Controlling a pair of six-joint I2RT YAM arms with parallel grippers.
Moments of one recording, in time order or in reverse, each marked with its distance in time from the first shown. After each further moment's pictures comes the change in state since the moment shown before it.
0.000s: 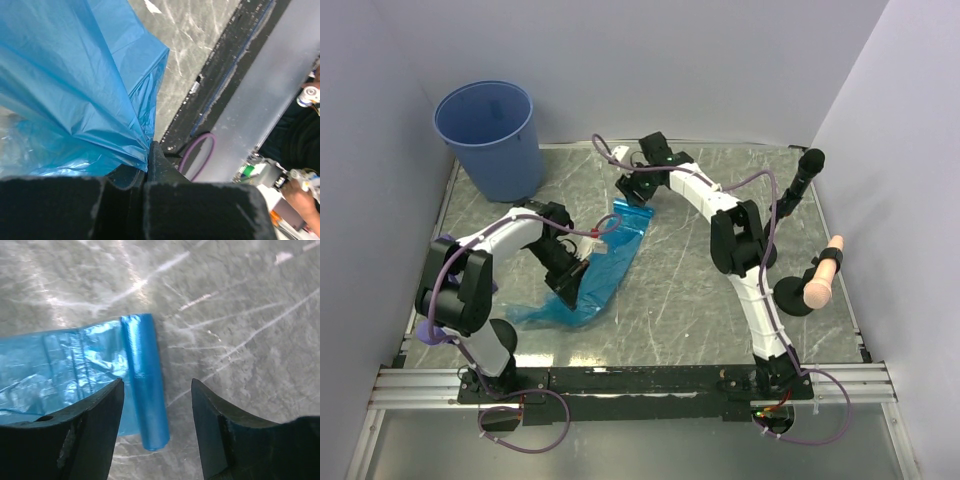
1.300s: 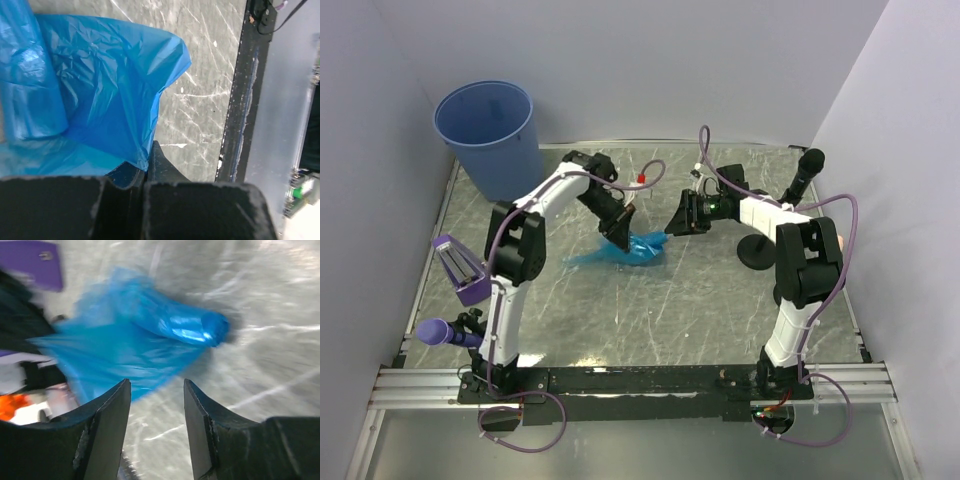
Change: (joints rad) left arm -0.098 0.565 0.828 -0.100 0.265 0.138; right arm -0.281 -0.593 -0.974 0.349 -0.491 0.827
